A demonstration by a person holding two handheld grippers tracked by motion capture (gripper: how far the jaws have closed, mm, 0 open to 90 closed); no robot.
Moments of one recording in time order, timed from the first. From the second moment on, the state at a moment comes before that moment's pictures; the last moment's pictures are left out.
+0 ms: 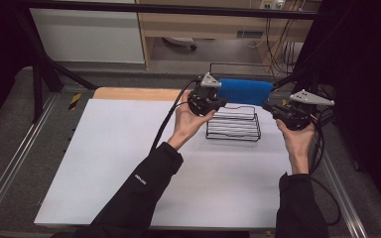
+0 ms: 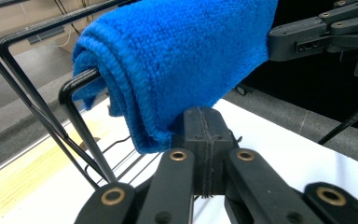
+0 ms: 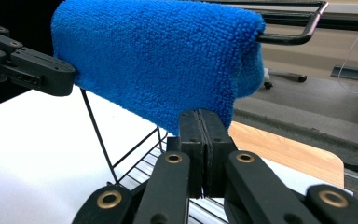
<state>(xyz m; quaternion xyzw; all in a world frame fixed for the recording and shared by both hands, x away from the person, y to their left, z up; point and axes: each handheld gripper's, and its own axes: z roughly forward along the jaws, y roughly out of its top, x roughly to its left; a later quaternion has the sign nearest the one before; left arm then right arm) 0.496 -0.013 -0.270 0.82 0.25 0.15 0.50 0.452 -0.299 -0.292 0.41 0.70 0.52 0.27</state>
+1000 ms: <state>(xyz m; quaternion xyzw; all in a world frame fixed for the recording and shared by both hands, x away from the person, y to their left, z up) 0.450 0.095 -0.291 0.82 0.30 0.15 0.47 0.406 -0.275 -0.279 0.41 0.68 0.55 0.25</state>
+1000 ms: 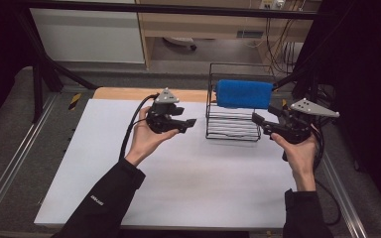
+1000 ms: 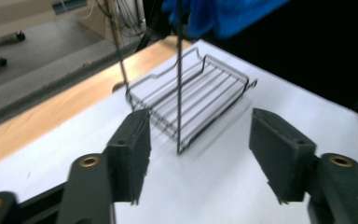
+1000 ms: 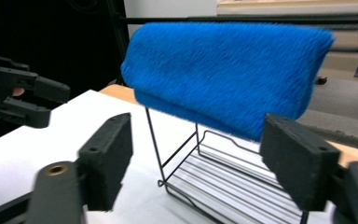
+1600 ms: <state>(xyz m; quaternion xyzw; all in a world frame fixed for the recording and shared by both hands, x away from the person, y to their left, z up) 0.401 0.191 -0.351 0.81 0.35 0.18 0.43 0.389 -0.243 -0.320 0.40 0.71 0.54 0.21</state>
